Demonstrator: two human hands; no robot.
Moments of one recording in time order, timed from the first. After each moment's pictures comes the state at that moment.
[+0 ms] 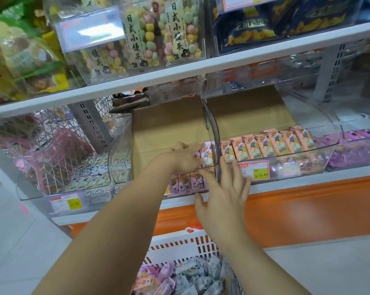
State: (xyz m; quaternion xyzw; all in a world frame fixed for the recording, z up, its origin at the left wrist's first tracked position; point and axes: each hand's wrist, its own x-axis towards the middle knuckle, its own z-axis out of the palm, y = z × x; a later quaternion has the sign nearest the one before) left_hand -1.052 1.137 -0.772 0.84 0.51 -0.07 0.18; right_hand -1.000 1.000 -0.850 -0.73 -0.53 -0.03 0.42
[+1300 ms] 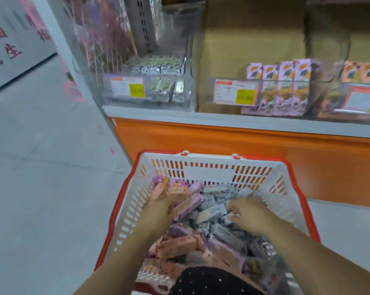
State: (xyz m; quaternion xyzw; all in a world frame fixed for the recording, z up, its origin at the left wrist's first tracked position) left_hand -1.304 0.981 -1.027 0.77 0.58 0.06 0.25; right_hand -1.057 0.958 -0.999 -0.65 -0.66 0.35 -0.13
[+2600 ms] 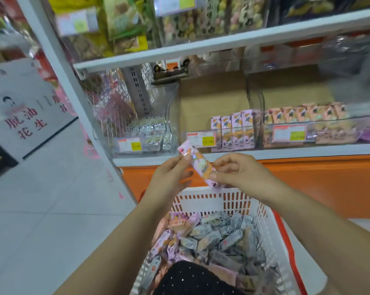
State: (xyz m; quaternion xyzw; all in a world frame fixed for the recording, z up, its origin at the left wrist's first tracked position) left_hand -1.221 0.969 -0.816 0.51 0.47 0.40 0.60; right_hand -1.039 0.924 -0.797 -0.56 -0.57 0.47 0.39
